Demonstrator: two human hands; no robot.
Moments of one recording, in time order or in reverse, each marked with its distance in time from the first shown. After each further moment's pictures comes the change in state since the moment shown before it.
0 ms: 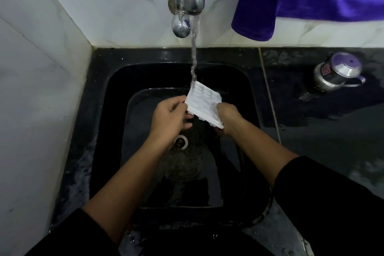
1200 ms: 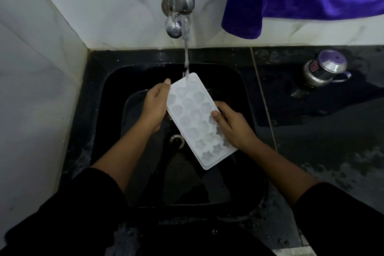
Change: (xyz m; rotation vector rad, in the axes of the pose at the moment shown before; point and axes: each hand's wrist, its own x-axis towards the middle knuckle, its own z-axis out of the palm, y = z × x) left_hand 0.047 -0.004 -0.015 0.004 0.055 0.068; right_hand -0.049 0.038 -0.066 -0.686 -0.189 -0.865
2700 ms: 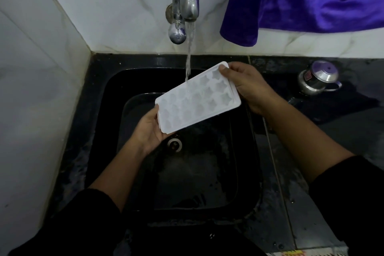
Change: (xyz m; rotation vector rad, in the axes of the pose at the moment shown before) left_hand -0.028 -0.034 -0.026 -0.542 -0.188 -0.396; right_hand 0.052 -0.096 -0.074 0.411 0.087 0.168
